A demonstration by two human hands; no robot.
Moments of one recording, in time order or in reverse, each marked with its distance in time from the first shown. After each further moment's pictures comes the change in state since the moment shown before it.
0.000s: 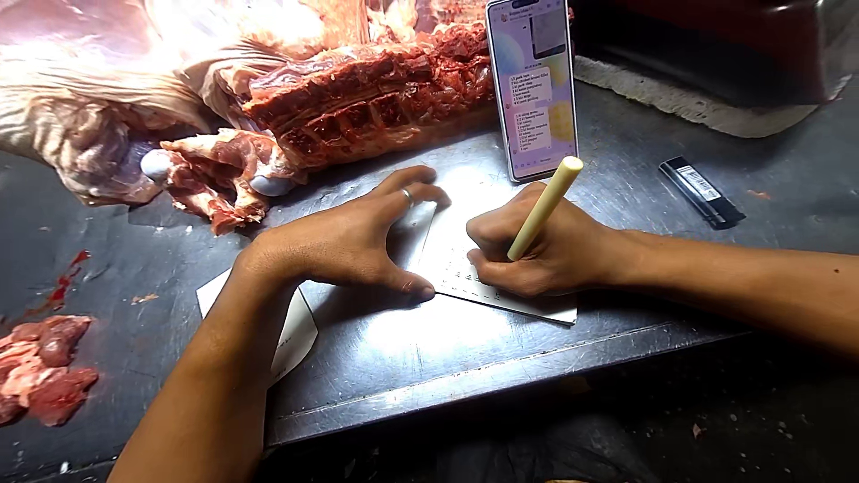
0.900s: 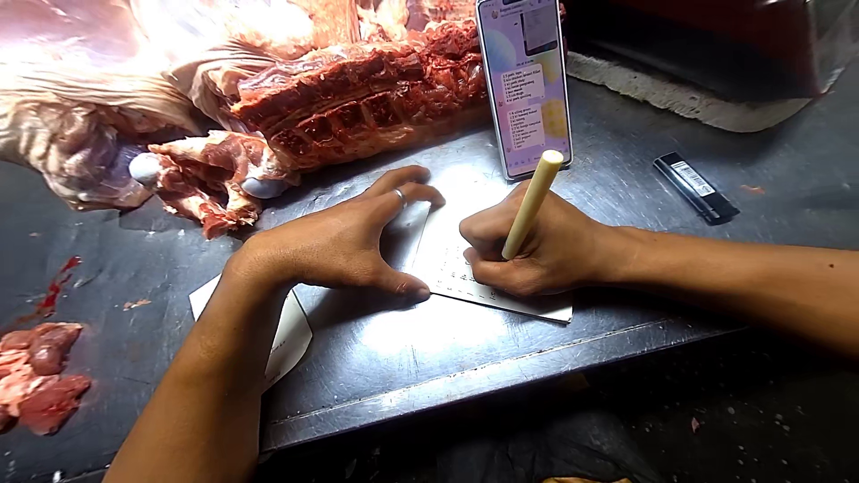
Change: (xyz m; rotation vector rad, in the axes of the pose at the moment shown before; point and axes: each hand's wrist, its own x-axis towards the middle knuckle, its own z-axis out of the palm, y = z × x) left_hand 0.000 0.001 0.000 0.005 0.004 -0.002; right_hand 0.000 0.000 0.000 0.007 0.001 -0.014
